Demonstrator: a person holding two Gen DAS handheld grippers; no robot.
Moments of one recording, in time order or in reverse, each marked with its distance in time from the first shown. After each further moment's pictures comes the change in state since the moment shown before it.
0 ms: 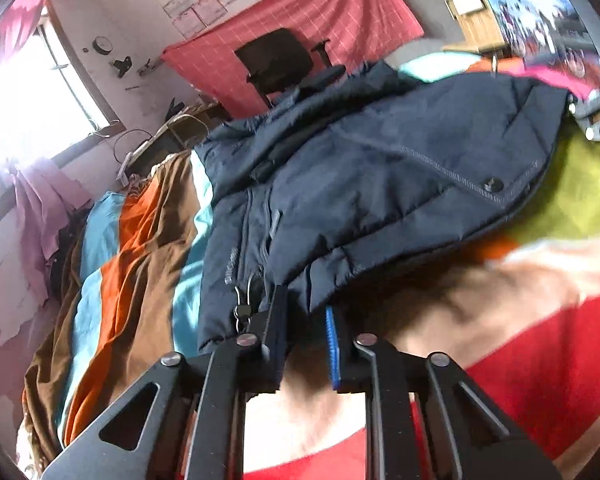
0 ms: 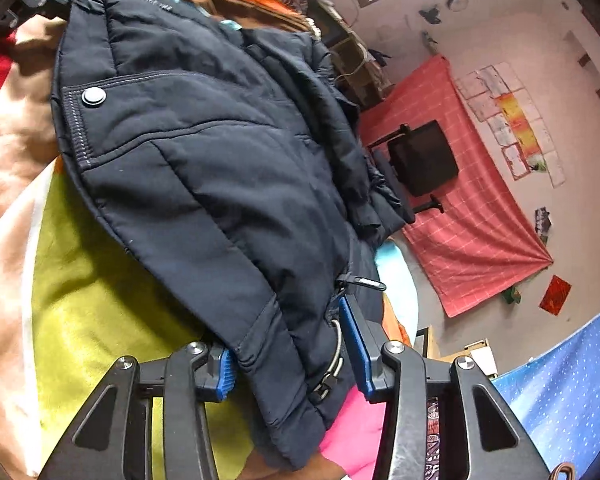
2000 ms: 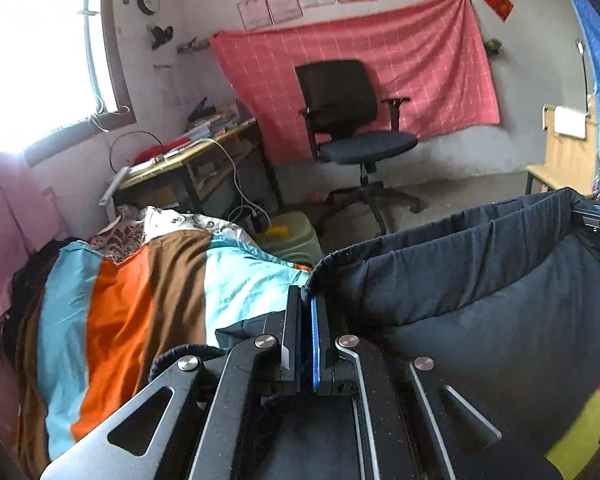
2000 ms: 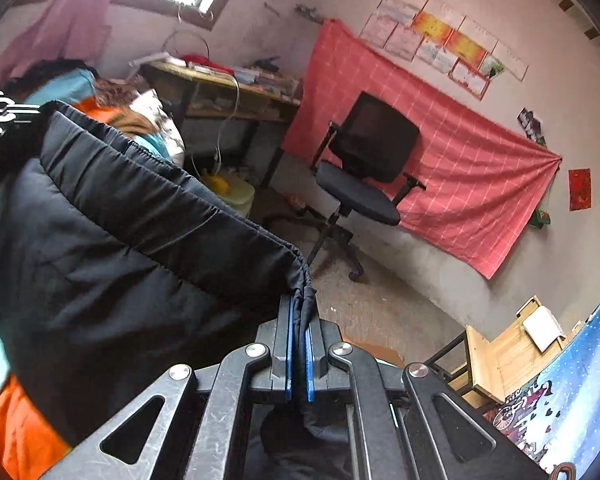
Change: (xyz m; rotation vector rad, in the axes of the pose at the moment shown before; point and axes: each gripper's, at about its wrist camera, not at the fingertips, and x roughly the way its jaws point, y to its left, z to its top) left arm 0.204 0.202 0.296 -0.309 -0.035 -0.045; right arm 0.185 -0.277 0.189 0.515 -0.036 0.092
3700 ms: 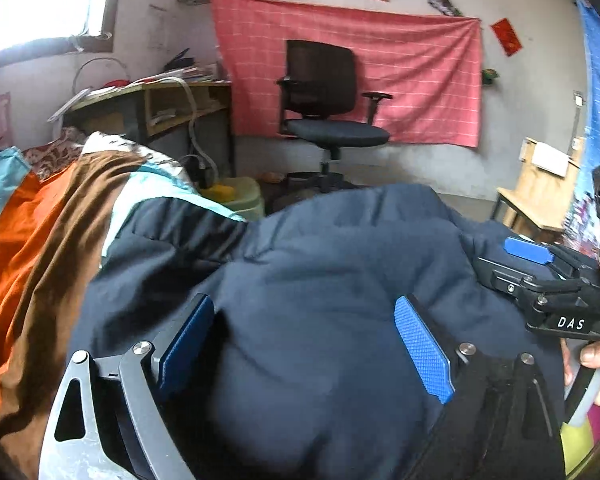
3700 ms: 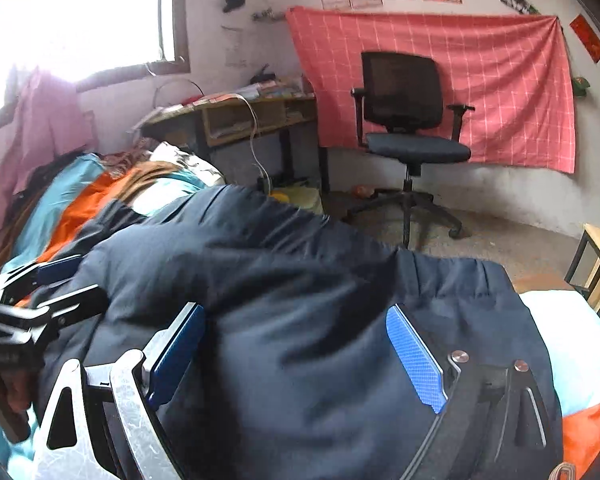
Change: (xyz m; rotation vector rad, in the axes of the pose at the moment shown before) left arm 0.067 -0.018 -0.042 -0.213 0.019 -0.200; right arm 0.105 0.026 -0.031 0.429 -0.060 0.340
